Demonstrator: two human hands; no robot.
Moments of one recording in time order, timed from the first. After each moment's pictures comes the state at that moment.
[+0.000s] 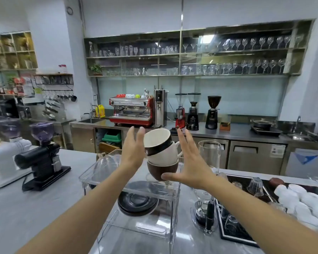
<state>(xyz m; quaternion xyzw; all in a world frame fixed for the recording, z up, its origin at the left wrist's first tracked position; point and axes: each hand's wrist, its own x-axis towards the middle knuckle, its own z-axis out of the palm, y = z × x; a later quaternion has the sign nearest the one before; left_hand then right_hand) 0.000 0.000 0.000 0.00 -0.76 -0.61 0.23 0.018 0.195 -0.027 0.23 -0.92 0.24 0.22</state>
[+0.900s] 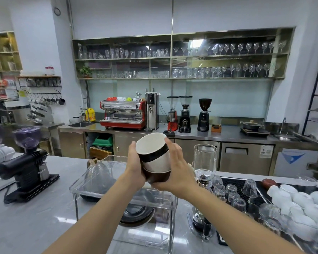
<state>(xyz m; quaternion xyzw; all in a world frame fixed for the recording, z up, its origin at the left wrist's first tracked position) -0.012 0.019 -0.015 0.05 -0.50 -0.86 -0.06 0.008 0.158 -0.046 0.20 -0.89 0.30 0.27</state>
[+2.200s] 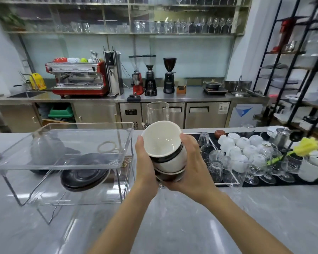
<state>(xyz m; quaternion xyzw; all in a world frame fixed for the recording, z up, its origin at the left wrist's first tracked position) 0.092 0.171 -0.082 -0.01 -0.51 -0.86 -0.09 0.116 0.299 -0.121 0.14 -0.87 0.32 0.34</state>
